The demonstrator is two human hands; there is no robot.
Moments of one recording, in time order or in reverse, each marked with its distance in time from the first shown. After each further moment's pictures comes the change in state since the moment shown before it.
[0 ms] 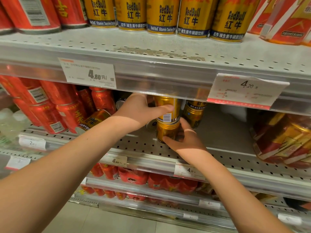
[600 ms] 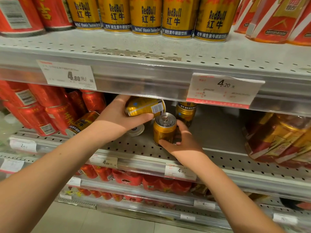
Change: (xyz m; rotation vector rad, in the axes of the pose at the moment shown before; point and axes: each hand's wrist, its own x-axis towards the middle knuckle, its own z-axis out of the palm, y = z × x) left_hand -0.015 -0.019 -0.004 -0.003 0.063 0.039; right_hand -0.009 0.011 -0.017 0.011 -0.011 0.063
